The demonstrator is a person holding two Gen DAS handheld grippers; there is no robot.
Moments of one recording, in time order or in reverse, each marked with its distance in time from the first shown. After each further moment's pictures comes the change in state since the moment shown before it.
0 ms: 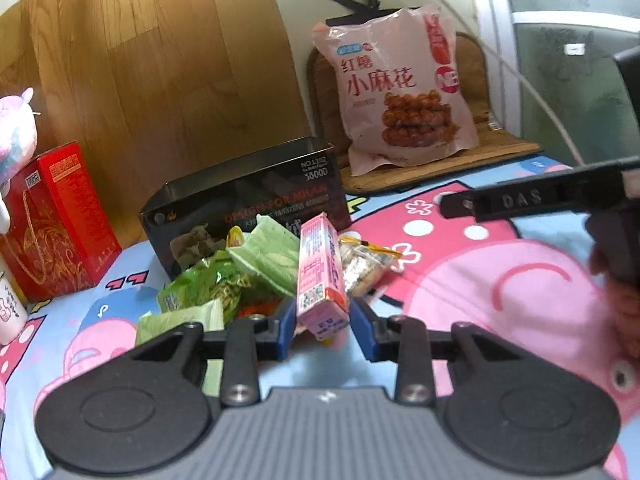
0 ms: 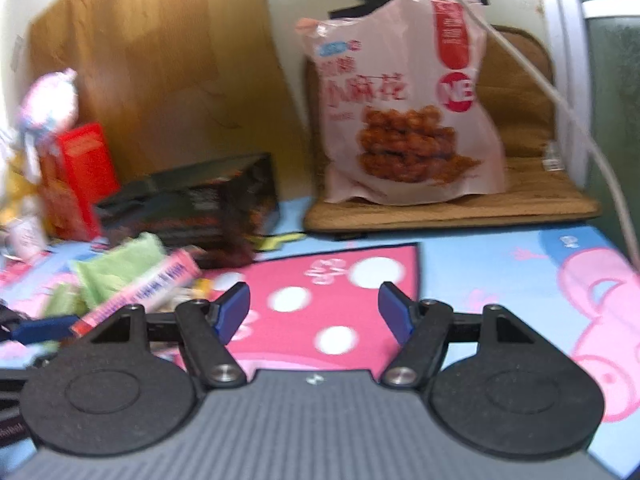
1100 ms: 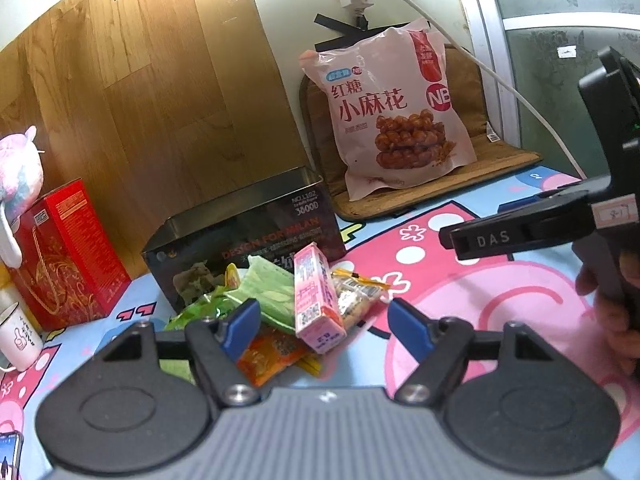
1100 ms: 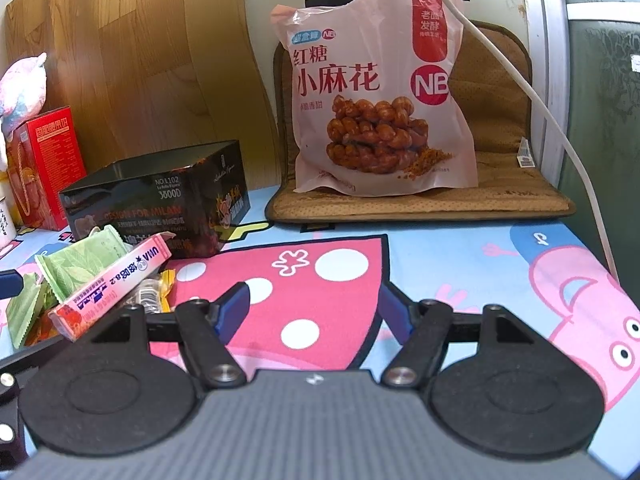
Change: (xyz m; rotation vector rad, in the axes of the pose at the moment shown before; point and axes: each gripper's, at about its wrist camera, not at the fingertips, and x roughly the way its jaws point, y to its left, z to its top) left arm -0.003 -0.021 0.020 0.041 -0.039 0.062; right arm 0.006 -0.005 0.000 -0.033 0.038 -0.138
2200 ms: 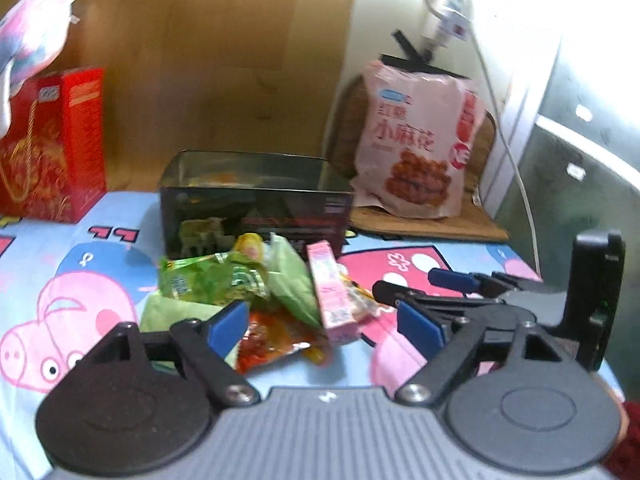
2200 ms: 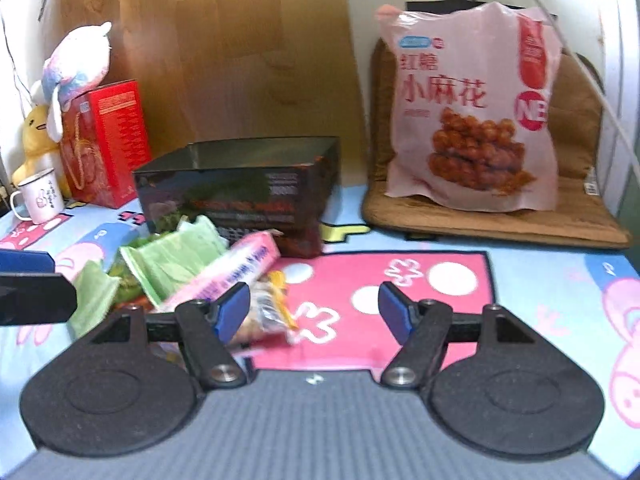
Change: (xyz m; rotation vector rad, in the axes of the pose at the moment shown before) left arm -0.016 0.089 0.011 -0.379 0.081 -0.251; right arm -0.002 0.062 0.010 -0.094 0.036 0.108
